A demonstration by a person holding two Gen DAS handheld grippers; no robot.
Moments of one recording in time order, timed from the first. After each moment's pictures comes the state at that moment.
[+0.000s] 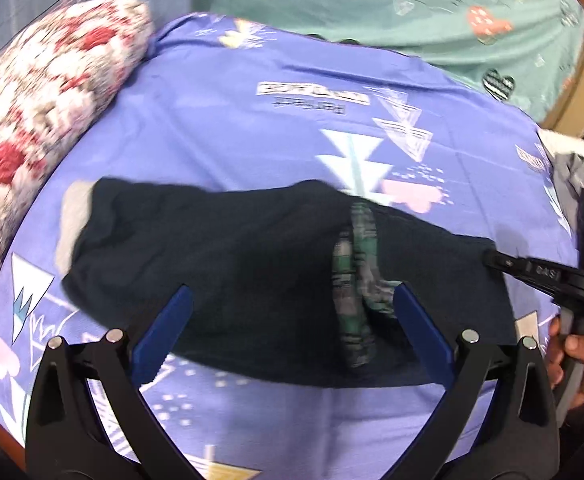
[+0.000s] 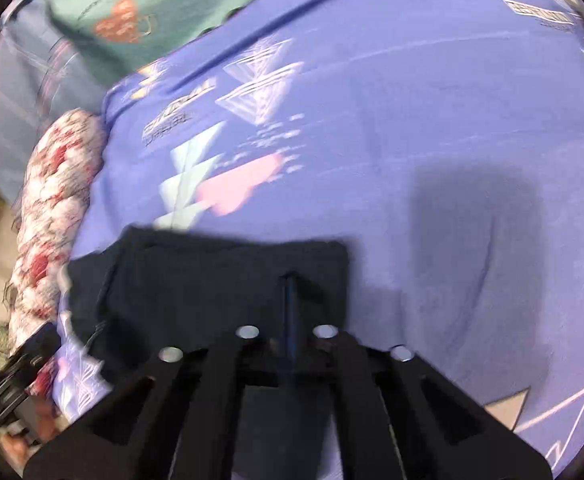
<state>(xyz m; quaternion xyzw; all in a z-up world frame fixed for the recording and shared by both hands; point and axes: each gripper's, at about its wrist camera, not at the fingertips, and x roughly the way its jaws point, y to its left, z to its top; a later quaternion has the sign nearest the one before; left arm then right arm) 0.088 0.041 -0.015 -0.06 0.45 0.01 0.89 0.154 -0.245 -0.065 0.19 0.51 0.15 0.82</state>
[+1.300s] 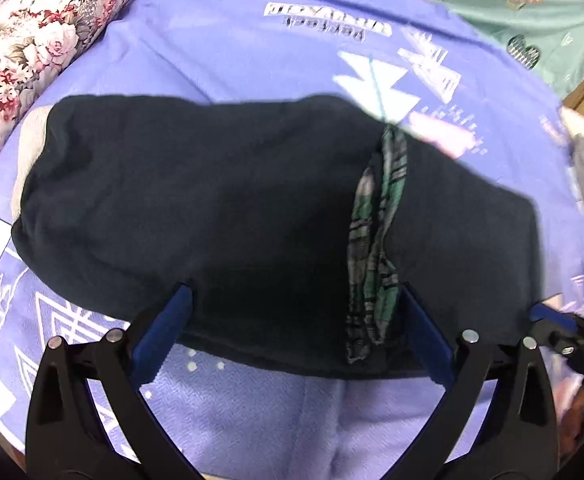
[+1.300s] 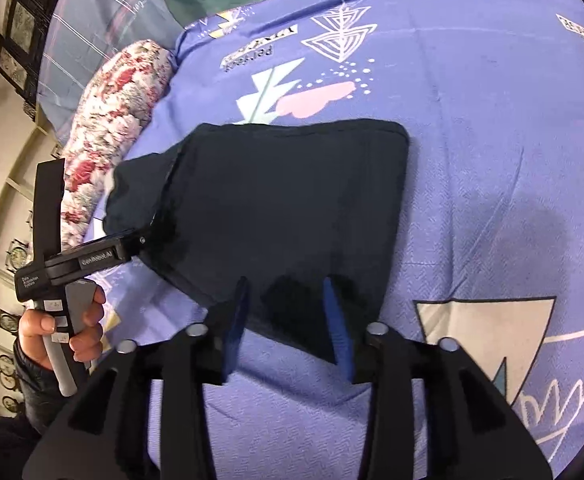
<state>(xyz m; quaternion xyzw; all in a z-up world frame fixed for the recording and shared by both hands) 0.101 0.059 -0.071 -0.10 0.53 0.01 0.84 0.079 -0.229 -0.062 0.12 0.52 0.27 0.80</state>
